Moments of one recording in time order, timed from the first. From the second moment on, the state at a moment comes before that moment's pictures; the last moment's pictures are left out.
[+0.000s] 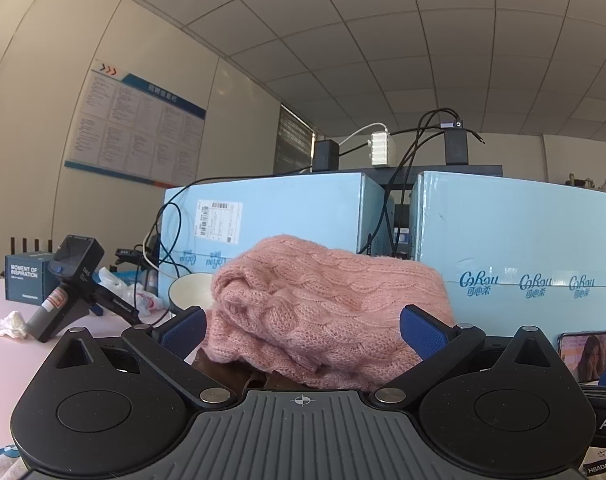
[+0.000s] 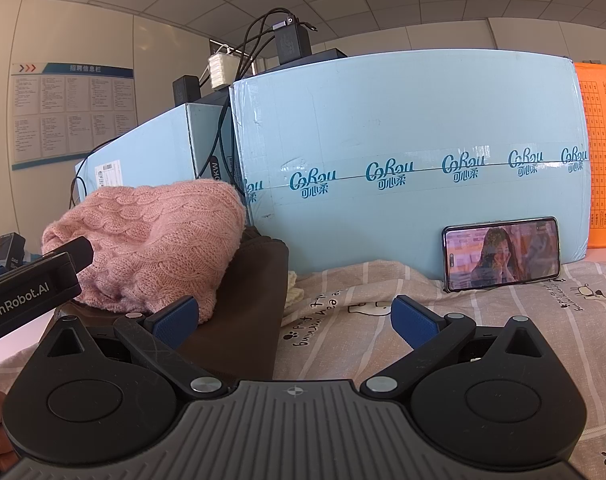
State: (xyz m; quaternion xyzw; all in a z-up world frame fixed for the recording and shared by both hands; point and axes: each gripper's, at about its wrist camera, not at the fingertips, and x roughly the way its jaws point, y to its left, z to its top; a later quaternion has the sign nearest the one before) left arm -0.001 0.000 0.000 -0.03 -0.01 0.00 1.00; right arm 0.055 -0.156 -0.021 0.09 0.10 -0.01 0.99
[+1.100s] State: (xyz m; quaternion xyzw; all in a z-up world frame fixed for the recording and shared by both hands) left arm -0.001 0.002 0.000 -0.04 -0.01 -0.02 1.00; right arm 0.055 -0.155 -0.020 0.08 0.10 -0.01 0.99
